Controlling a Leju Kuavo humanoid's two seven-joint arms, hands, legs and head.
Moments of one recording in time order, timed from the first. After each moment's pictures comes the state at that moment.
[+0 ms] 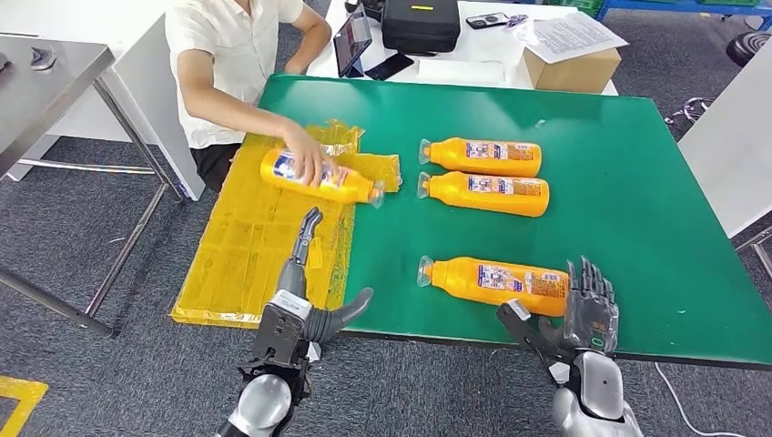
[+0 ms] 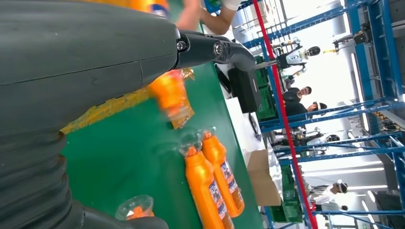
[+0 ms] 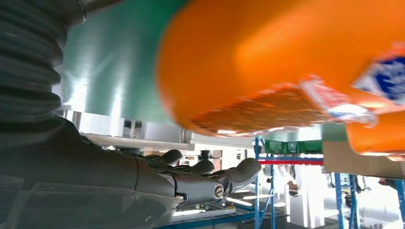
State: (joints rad) left arm -0.09 -0.22 -0.44 -1.37 -0.05 0.45 -0.36; right arm -0.16 -0.12 0.04 -0.98 1.33 -0.58 0.05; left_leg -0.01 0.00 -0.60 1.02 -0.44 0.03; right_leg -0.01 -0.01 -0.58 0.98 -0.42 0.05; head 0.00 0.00
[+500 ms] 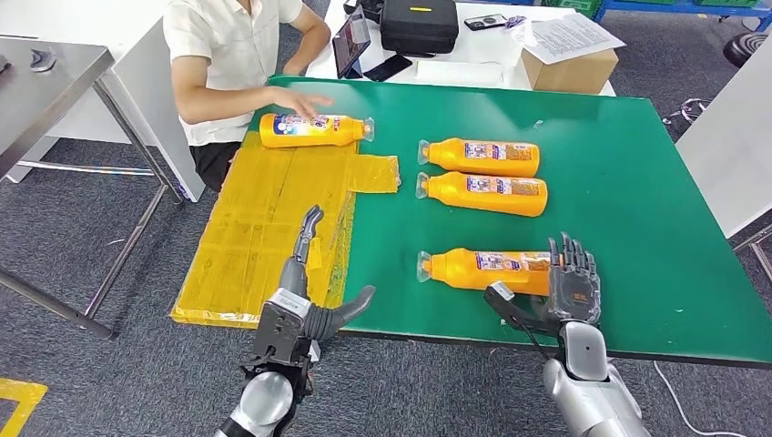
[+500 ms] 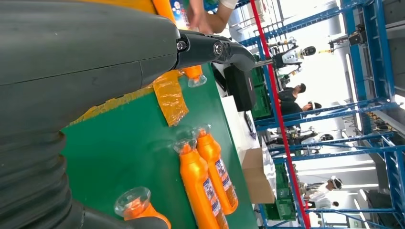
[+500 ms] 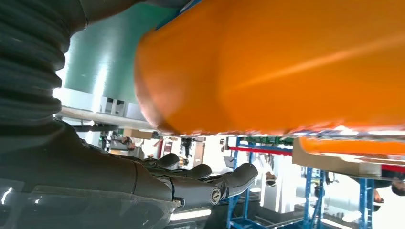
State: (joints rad) left arm -0.10 -0.22 -0.45 -1.35 -0.03 0.46 -0.38; right arm -0.35 -0.13 0.15 -0.71 1.41 -0.63 0.04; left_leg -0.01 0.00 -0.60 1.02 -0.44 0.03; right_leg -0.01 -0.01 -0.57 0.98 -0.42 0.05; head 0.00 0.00
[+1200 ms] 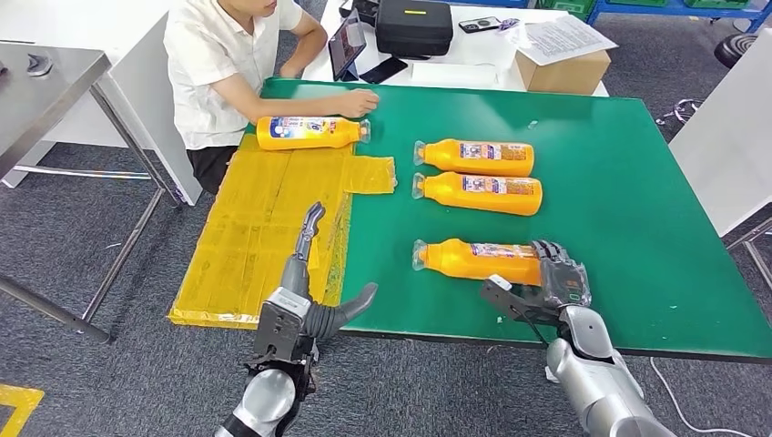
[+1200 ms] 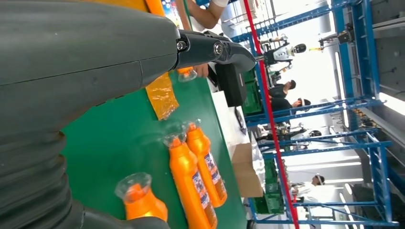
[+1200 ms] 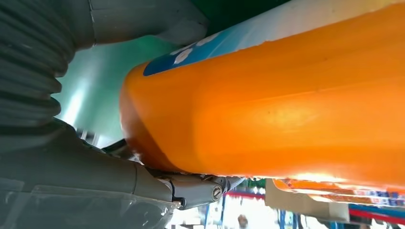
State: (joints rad) left arm -0.11 -0.22 -0.46 -1.34 0.01 0.47 -0.41; right arm -0.44 -0.14 0.19 -0.56 1.17 -0.45 -0.17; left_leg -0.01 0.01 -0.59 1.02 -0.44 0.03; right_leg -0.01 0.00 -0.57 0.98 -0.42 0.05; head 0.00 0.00
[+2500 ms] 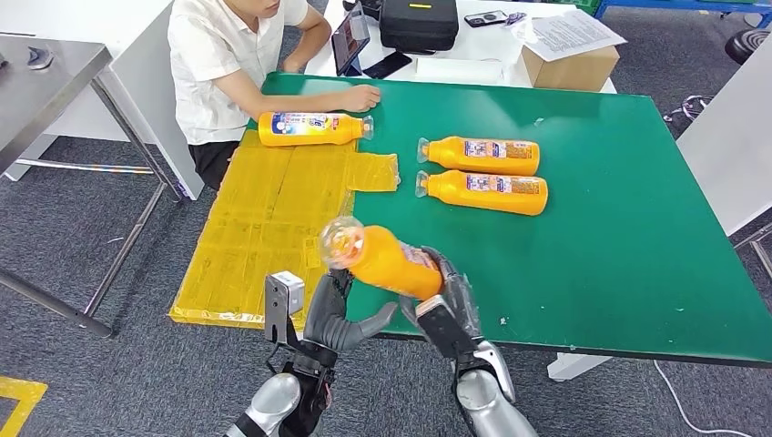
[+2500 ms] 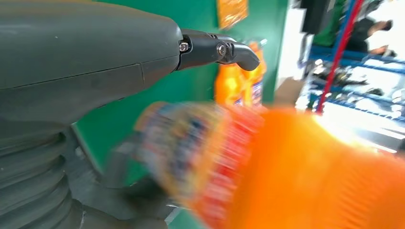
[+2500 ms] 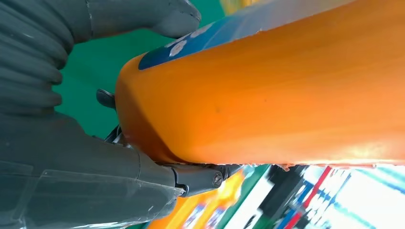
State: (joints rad) left arm -0.15 -0.21 -0.57 -1.23 0.51 0.30 -0.34; right arm -0.17 0.13 0.38 -1.05 0.41 -0.39 -0.55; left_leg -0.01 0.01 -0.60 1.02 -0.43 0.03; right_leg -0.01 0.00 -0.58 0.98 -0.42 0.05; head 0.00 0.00
